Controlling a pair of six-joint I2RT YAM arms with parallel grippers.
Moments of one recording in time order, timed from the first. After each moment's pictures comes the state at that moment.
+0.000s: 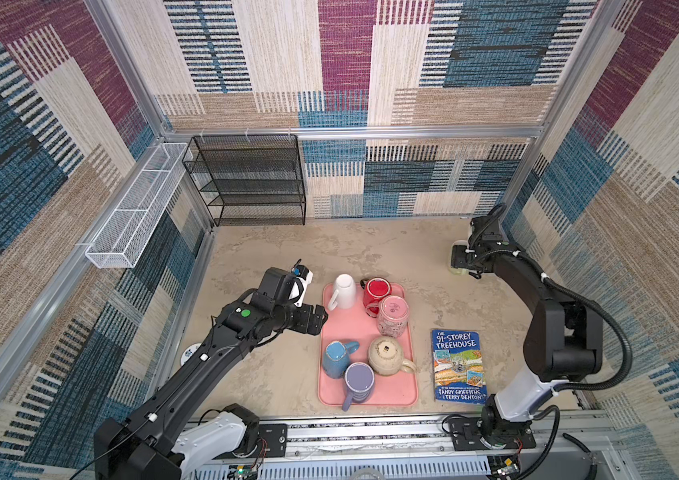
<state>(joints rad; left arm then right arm) -0.49 1.10 0.98 -0.77 0.15 -0.20 -0.01 1.66 1.31 -0.56 0.11 0.13</state>
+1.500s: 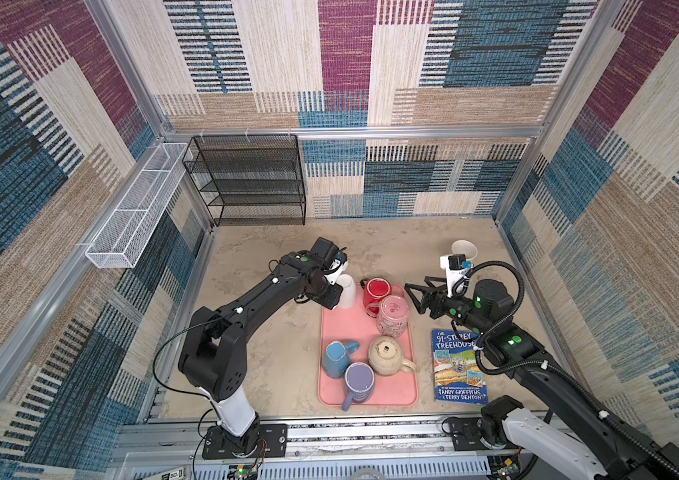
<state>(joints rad) -0.54 1.74 1.41 -0.88 0.08 0.03 0.41 0.86 0.61 0.00 -0.28 0.35</state>
